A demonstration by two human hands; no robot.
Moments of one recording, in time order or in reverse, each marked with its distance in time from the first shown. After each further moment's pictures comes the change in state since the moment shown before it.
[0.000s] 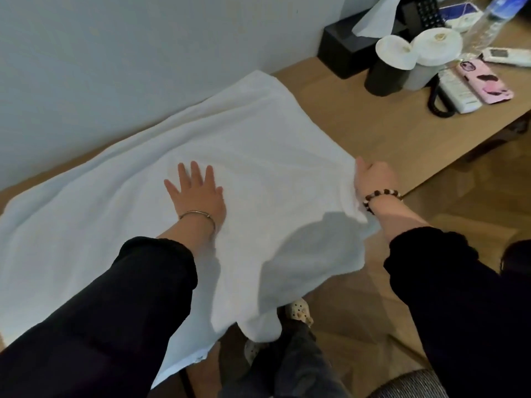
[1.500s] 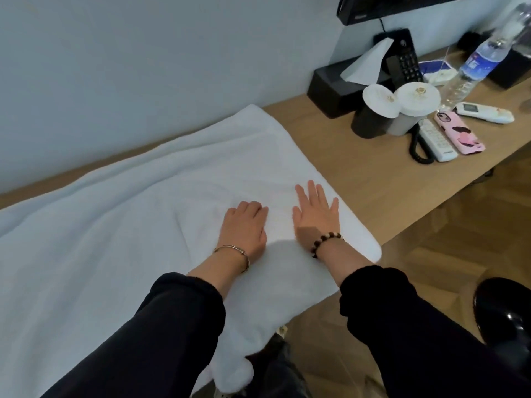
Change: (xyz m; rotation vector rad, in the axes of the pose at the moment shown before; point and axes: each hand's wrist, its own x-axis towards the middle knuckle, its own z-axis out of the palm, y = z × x) left_hand 0.003 0.092 -0.011 -0.271 0.178 0.521; right_hand -0.008 -0.041 0.054 -0.454 -0.195 -0.465
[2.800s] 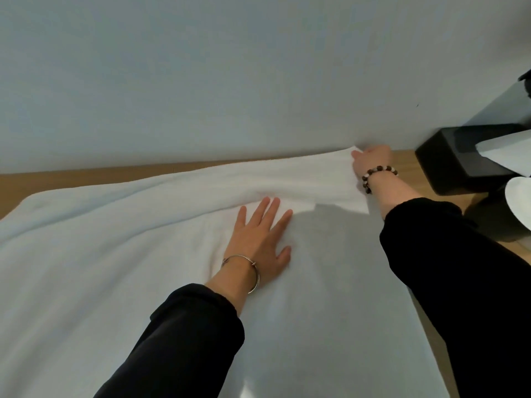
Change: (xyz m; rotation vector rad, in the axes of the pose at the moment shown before) left_hand 0.061 -0.083 0.005 0.007 -0.025 -0.325; right_hand 0.287 -0.079 -0.083 0.511 0.026 0.070
